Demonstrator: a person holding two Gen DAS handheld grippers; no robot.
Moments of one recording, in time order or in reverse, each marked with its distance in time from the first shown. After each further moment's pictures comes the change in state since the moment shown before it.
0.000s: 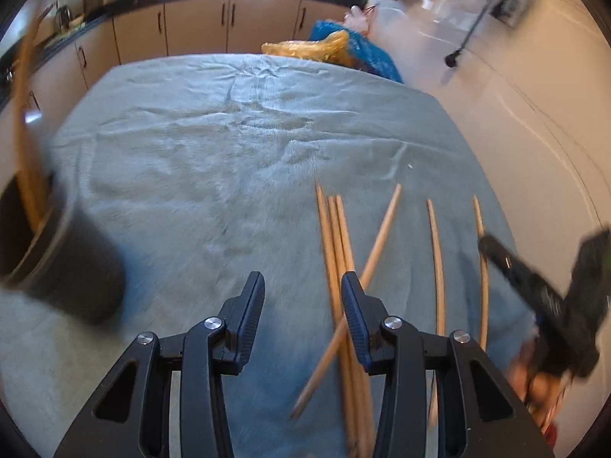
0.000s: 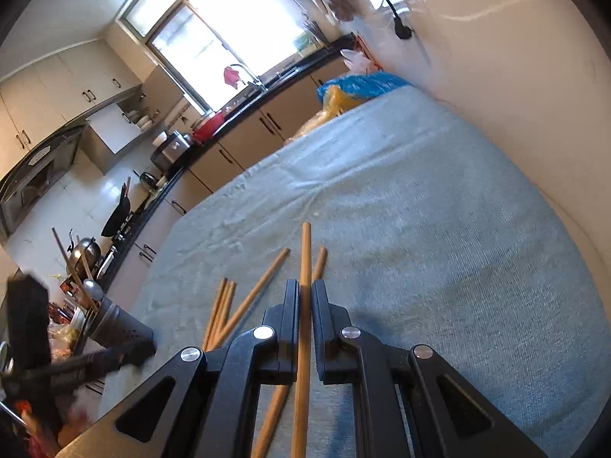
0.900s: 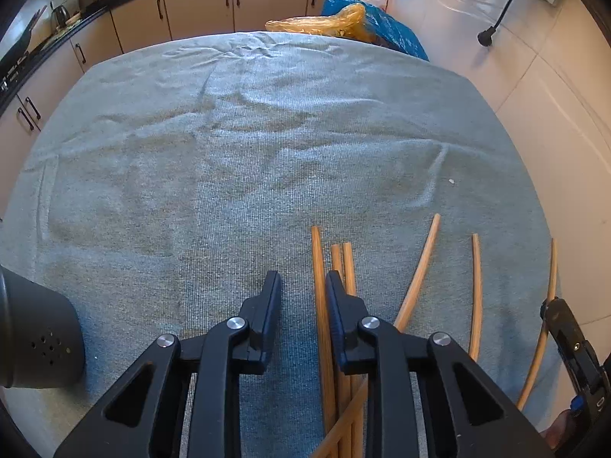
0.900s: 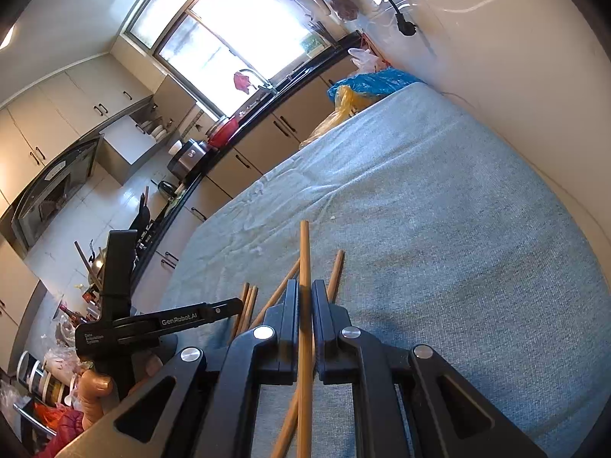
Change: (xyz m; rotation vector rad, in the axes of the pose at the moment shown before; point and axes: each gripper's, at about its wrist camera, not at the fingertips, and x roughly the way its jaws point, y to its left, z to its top) left arm 0.065 -0.021 0.037 0.028 0.069 0.103; right arm -0.005 -0.002 0.005 0.036 -0.005 0.088
